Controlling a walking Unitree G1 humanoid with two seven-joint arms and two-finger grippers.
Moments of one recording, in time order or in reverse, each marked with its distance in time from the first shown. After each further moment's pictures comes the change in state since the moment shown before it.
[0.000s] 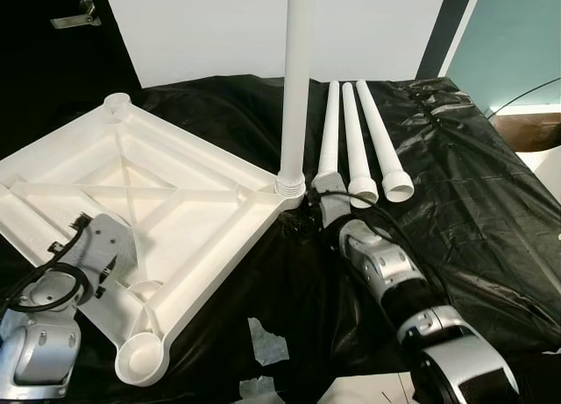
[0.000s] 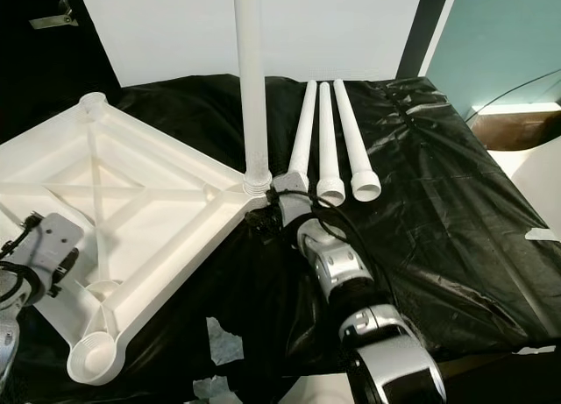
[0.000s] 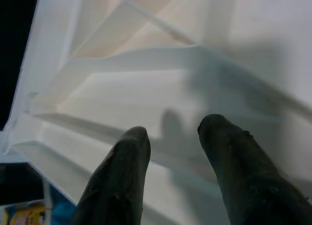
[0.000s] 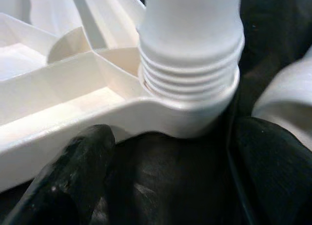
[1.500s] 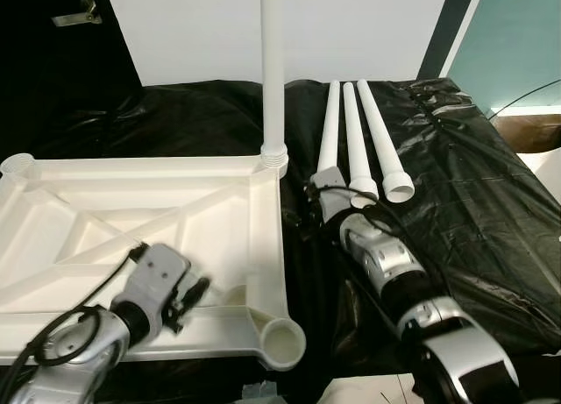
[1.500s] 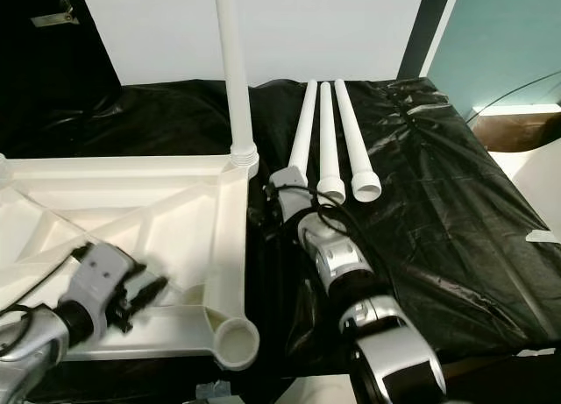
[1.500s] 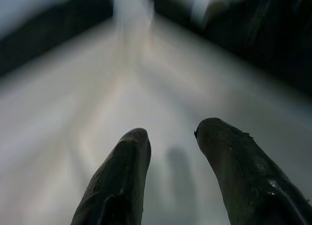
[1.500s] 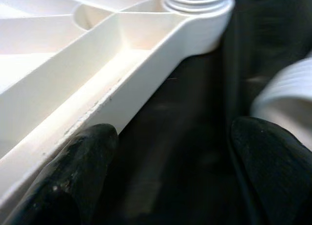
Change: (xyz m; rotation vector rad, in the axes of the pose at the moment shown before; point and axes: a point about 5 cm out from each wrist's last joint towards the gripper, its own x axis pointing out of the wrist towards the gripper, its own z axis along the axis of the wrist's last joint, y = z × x) left arm -0.070 -0.055 0.055 -0.252 -0.568 -0.441; right arm -0.002 0.018 -0.004 -0.060 0.005 0.092
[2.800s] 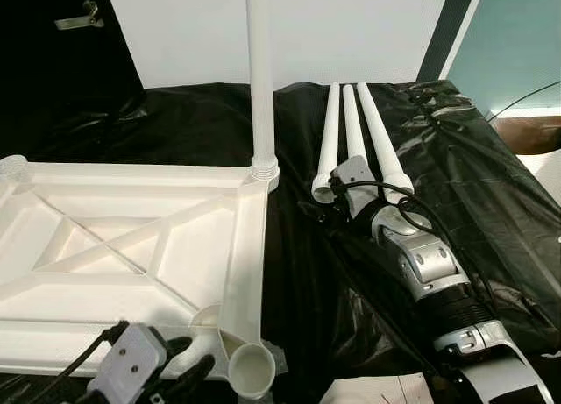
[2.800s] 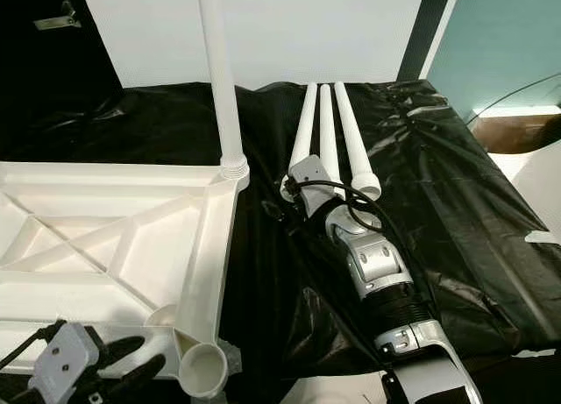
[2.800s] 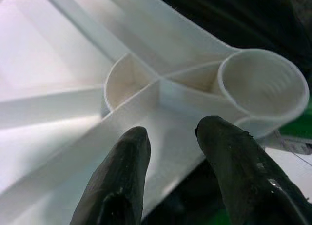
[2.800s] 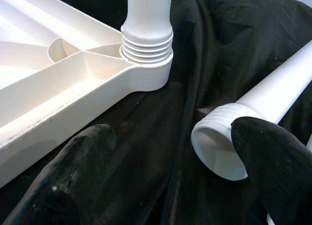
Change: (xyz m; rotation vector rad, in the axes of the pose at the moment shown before) left arm -0.070 -0.050 -0.045 -0.173 0.223 -0.278; right arm -0.045 -0.040 0.028 -0.144 -0.054 -0.080
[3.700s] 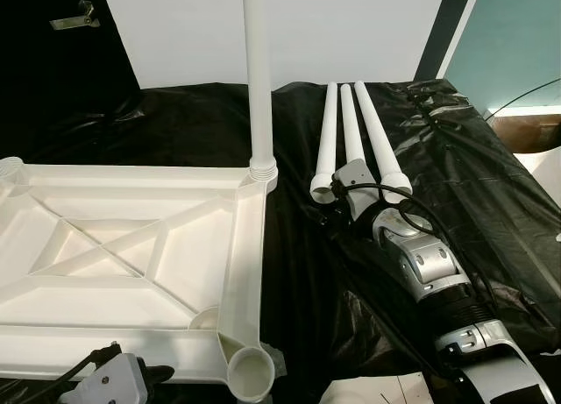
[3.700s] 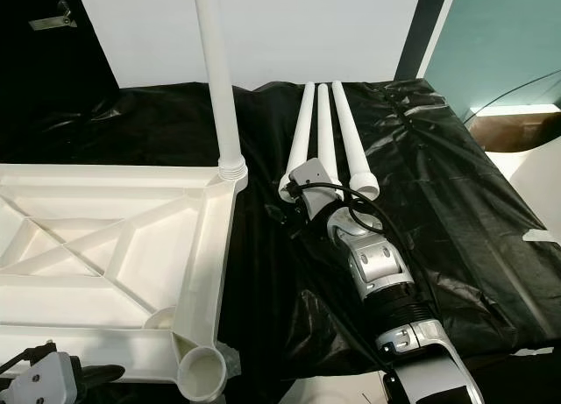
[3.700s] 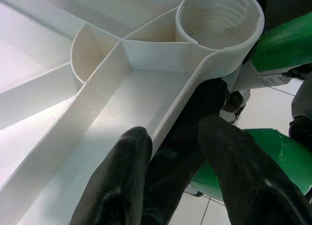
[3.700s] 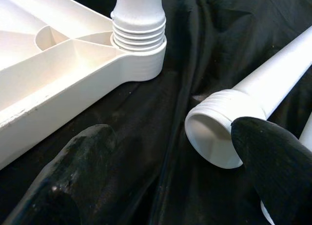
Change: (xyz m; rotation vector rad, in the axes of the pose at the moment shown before) left arm -0.018 0.005 -0.009 0.203 0.154 -0.213; right arm 0.001 -0.001 -0.006 -0.003 0.025 0.000
